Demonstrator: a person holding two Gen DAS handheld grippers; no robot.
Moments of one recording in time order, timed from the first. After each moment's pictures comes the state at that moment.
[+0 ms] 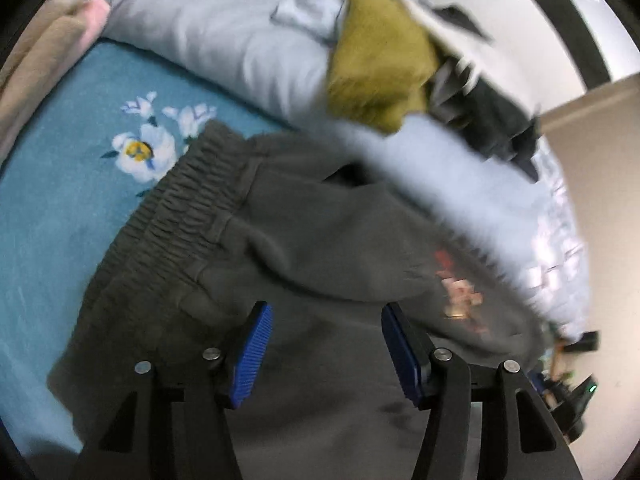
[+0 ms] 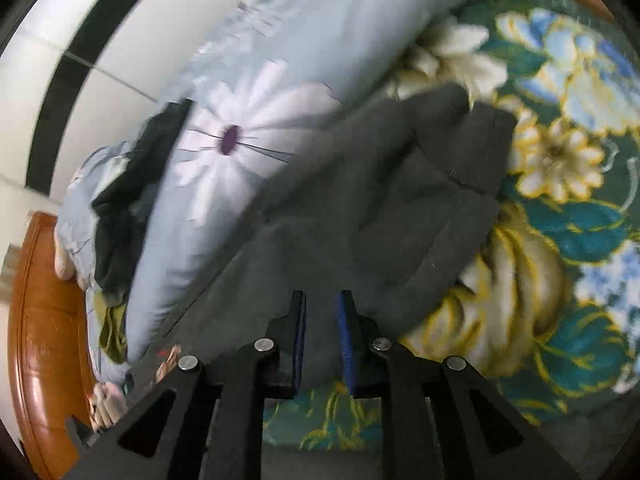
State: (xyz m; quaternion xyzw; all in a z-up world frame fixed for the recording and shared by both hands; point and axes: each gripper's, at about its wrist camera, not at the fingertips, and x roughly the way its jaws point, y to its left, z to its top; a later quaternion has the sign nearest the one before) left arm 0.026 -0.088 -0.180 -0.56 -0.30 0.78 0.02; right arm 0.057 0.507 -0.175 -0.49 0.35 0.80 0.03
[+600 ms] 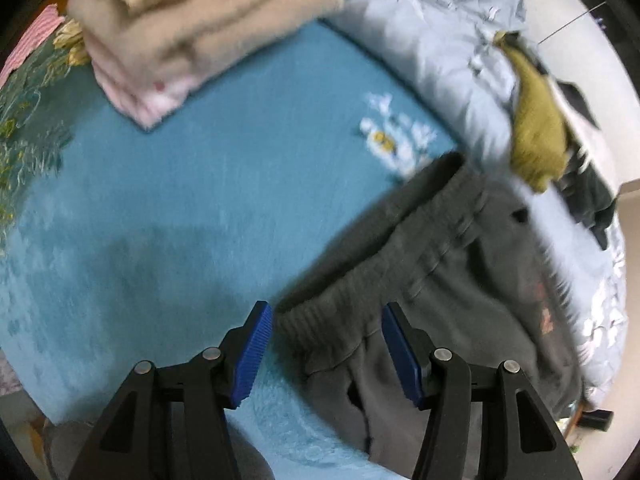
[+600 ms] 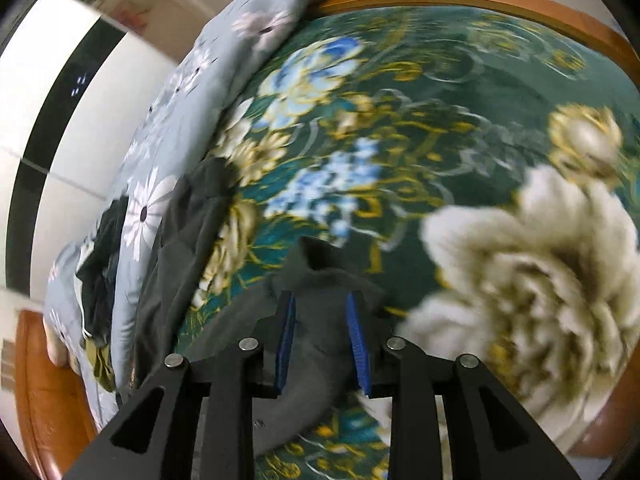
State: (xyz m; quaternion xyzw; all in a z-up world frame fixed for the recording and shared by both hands) left arm 0.114 -0.182 -0.207 -0.59 -0.33 0.72 -0.16; right arm 0.295 0.599 -0.152 -0.41 0.43 0.77 0.20
